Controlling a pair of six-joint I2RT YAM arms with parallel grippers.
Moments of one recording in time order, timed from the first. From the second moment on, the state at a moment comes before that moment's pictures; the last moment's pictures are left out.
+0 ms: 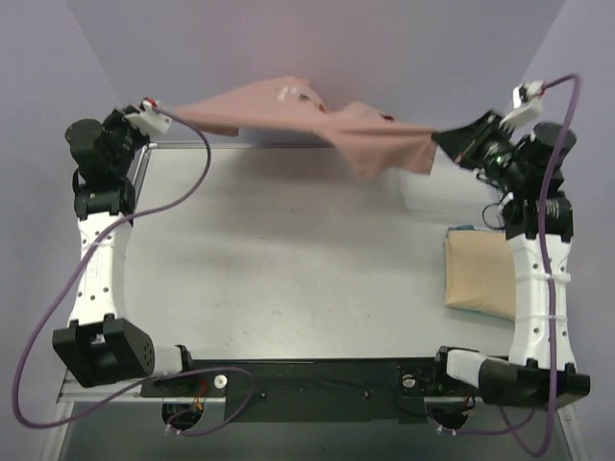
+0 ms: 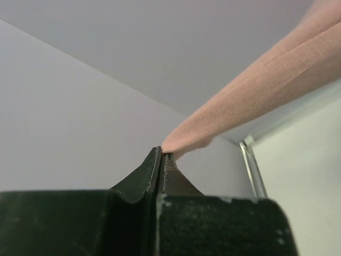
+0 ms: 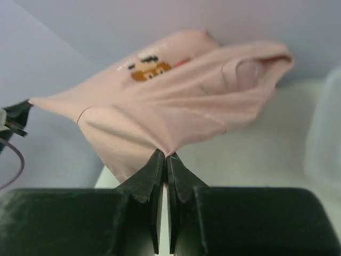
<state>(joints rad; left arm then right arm) 0.17 1.43 1.52 0.08 0.18 0.87 -0.13 1.29 1.63 -0.28 -0.58 0.62</state>
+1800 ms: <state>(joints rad) 0.10 1.47 0.90 -0.46 0.06 0.87 0.07 1.57 0.95 -0.47 -0.31 0.34</state>
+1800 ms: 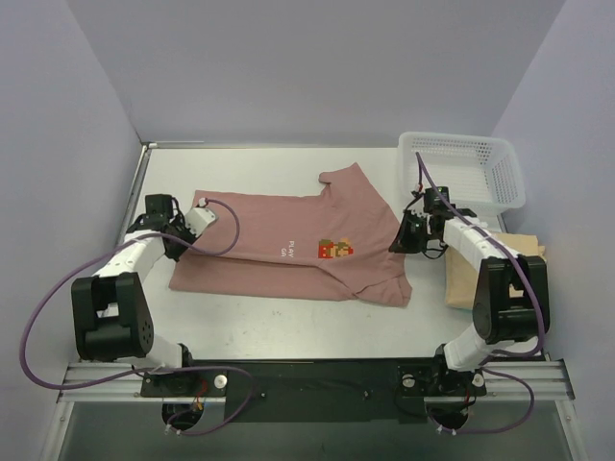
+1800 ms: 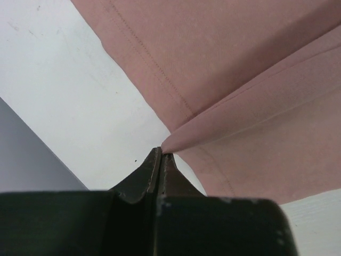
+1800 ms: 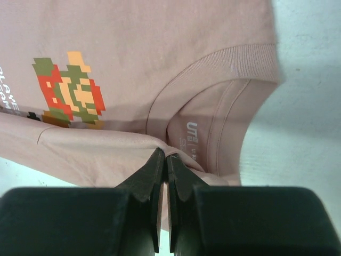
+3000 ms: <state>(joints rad) 0.10 1.26 0.71 -0.74 0.32 1.29 0.11 1.24 0.65 -0.71 -0.09 0.53</state>
